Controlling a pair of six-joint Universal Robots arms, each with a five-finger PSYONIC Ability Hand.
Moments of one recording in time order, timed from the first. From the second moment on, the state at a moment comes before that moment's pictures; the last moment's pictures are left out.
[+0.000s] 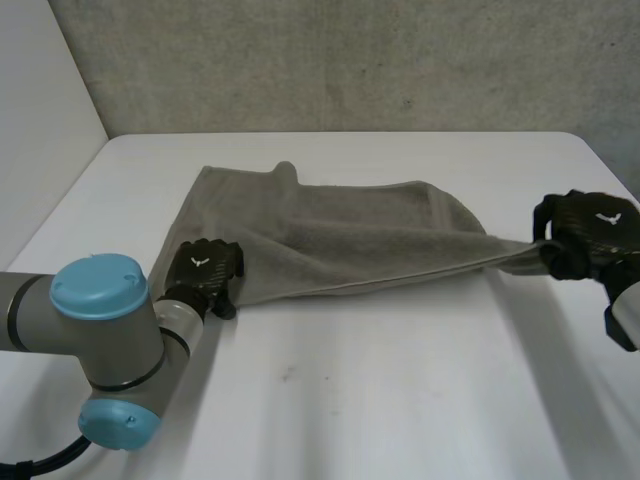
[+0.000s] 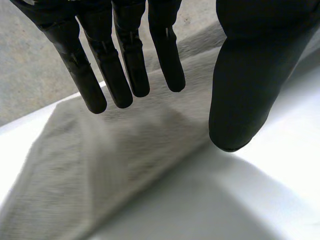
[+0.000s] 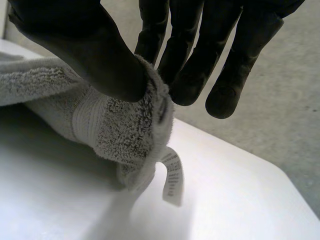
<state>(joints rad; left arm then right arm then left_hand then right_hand) 4.27 -2.13 -1.72 3.60 -1.61 3.27 1.57 -1.55 2.00 -0.35 1.23 3.01 0.70 0.69 0.69 0.69 0.52 1.33 1.33 1.34 1.34 1.16</state>
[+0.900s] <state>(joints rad) 4.48 -2.08 -1.71 3.34 -1.42 3.32 1.46 -1.42 1.92 -0.30 1.19 2.90 0.65 0.65 0.65 0.65 0.47 1.33 1.33 1.34 1.34 1.16</state>
